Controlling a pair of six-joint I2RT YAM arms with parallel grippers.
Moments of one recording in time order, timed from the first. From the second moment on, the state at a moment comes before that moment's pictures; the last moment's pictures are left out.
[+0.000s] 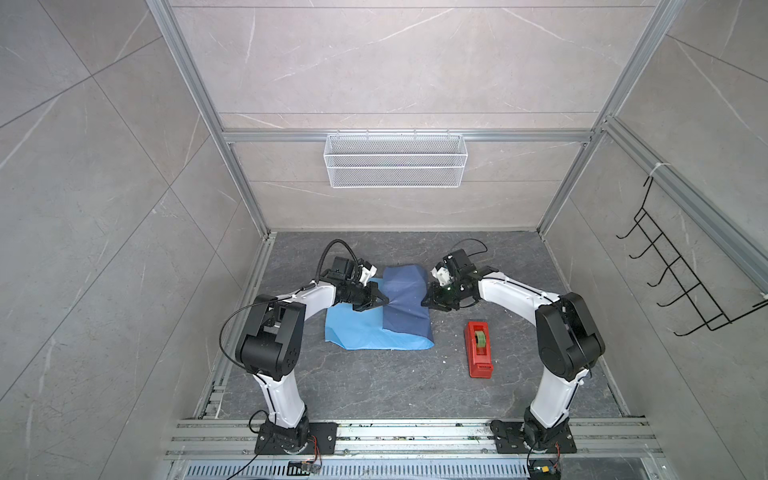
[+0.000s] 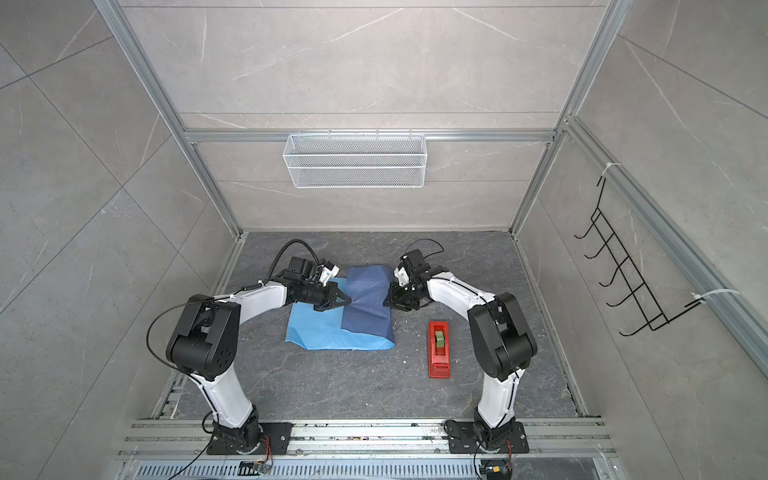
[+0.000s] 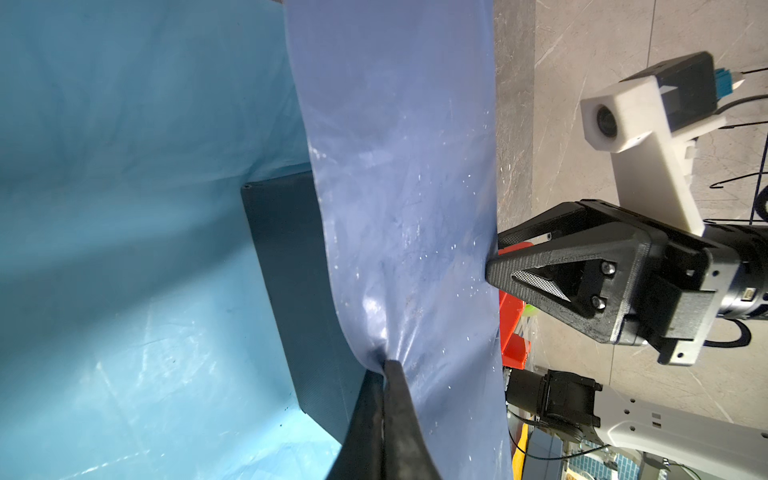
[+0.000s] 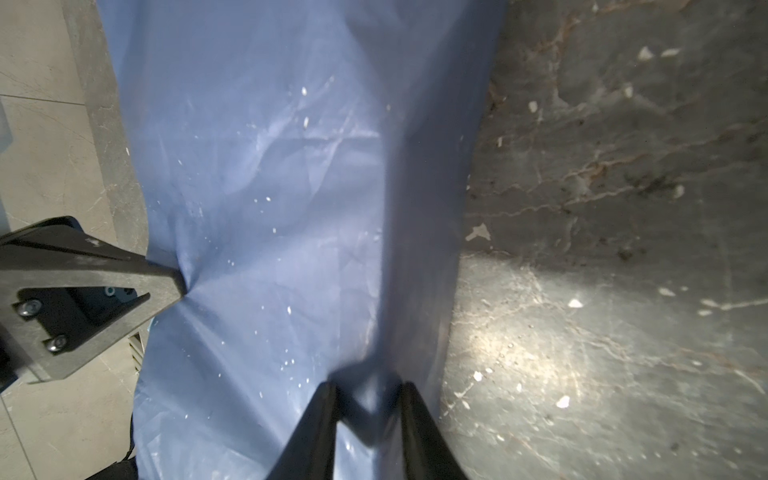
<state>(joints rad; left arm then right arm) -0.33 1.83 1.09 -0.29 0.79 -0.42 0.44 1.85 1.27 -0.53 -0.46 0.54</state>
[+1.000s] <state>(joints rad) -0.33 1.84 1.15 -0.39 0.74 -0.39 0.43 1.80 1.13 -0.35 -0.47 0.53</state>
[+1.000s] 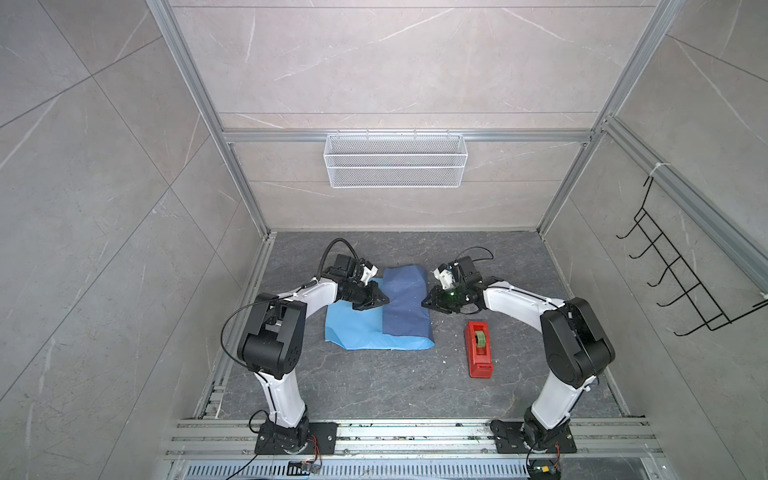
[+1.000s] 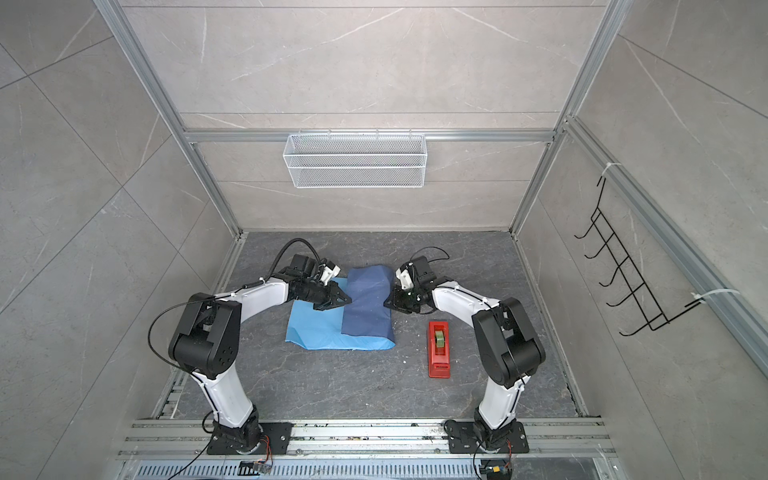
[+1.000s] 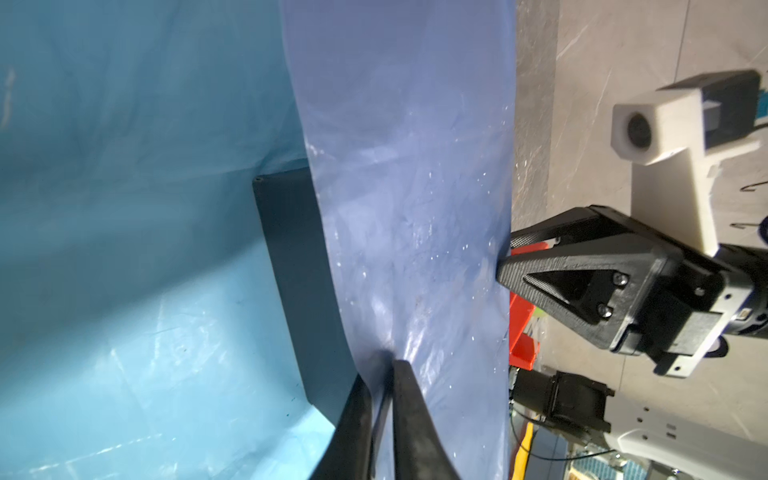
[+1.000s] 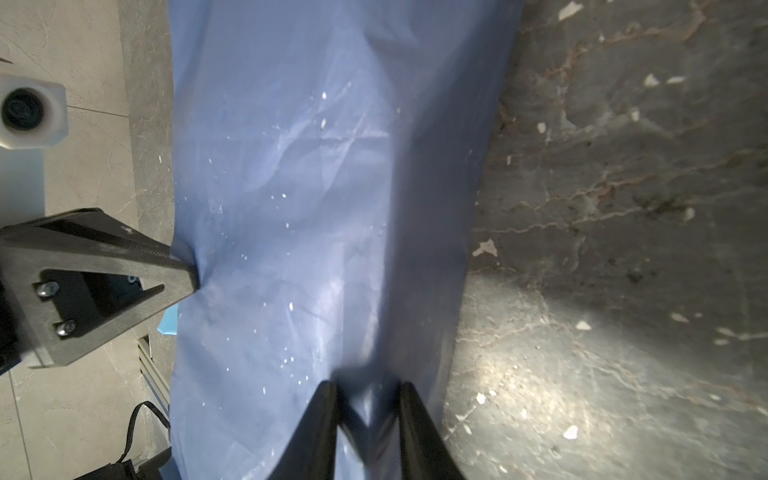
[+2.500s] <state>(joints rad) -0.34 1.57 0.98 -0.64 0.76 -0.22 0.43 1.80 1.14 -0.36 -0.46 0.53</state>
